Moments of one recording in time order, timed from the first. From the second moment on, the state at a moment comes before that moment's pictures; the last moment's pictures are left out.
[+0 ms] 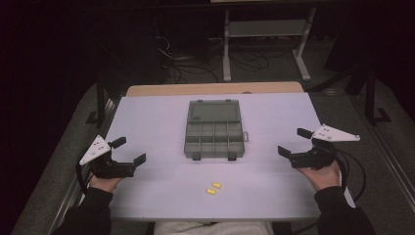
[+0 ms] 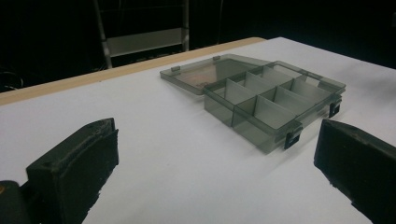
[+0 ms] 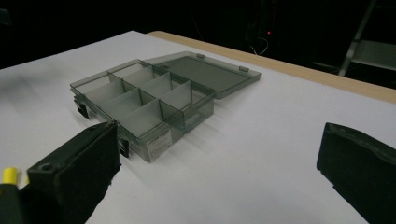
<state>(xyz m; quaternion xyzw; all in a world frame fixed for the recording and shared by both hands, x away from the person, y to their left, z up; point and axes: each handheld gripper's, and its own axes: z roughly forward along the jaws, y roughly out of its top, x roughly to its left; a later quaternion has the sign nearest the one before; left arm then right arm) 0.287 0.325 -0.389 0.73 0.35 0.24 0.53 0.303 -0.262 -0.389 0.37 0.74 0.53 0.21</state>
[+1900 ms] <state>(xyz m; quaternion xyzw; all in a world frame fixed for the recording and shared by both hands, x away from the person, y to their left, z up) 0.282 0.321 -0.389 0.74 0.35 0.24 0.52 0.313 -0.164 -0.347 0.27 0.86 0.42 0.13</state>
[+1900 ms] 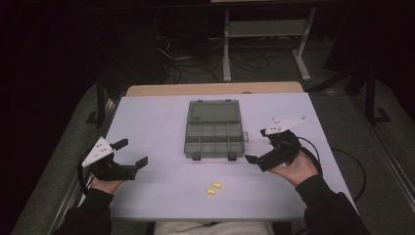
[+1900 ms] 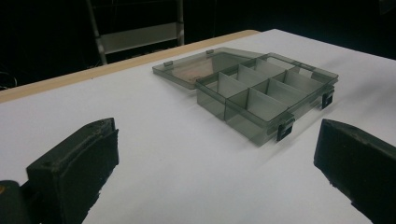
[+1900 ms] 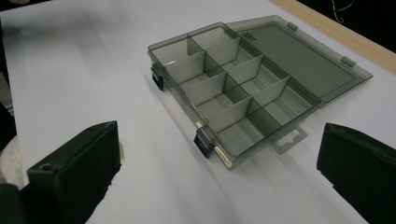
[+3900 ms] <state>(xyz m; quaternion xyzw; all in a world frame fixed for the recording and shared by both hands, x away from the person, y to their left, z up) 0.282 0.320 -0.390 0.74 0.34 0.23 0.52 0.313 -0.055 -0.416 0.17 0.94 0.28 0.01</state>
